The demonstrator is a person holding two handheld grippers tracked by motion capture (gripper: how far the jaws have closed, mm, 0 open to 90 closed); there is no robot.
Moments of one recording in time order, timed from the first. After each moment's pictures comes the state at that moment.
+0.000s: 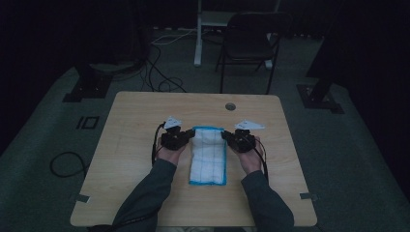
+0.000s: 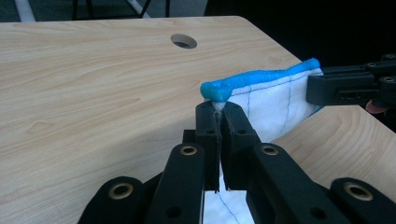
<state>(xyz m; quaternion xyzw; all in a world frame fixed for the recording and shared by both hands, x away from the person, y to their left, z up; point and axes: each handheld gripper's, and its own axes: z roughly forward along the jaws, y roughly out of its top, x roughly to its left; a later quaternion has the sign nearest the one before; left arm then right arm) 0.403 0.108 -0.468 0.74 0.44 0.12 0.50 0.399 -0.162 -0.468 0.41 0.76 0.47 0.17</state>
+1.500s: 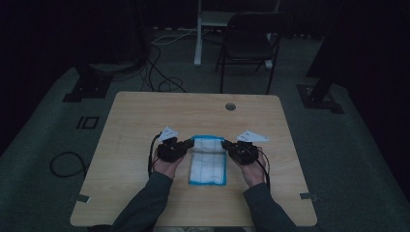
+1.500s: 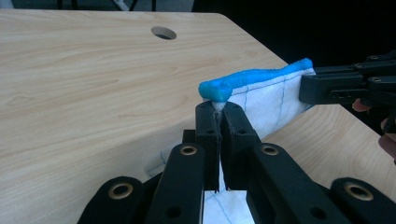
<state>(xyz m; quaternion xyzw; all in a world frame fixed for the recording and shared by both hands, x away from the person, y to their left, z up) 0.362 0.115 -0.471 0.74 0.43 0.11 0.52 0.358 -0.165 -0.468 0.39 0.76 0.48 0.17</state>
